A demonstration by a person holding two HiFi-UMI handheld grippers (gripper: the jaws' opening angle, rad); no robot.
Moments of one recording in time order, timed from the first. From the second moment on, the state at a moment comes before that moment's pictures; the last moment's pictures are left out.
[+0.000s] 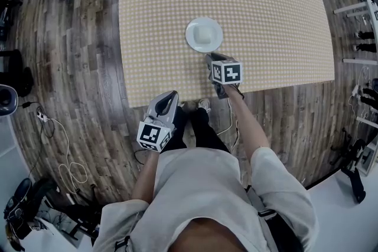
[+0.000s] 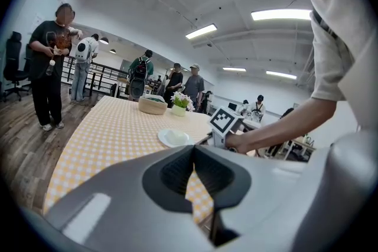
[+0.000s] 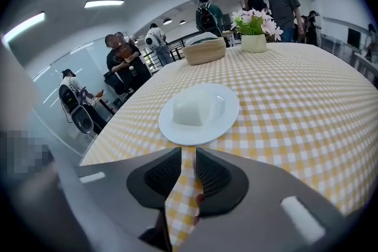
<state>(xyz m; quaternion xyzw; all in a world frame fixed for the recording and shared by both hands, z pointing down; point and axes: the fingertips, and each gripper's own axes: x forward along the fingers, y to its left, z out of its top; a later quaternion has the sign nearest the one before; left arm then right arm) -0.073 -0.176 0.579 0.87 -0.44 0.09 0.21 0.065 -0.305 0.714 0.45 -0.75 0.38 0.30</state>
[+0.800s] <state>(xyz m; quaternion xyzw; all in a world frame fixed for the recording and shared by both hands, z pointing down) -0.018 -0.164 0.555 0.90 -0.39 0.10 0.17 0.112 -0.211 0.654 0.50 -0.78 0.28 0.25</state>
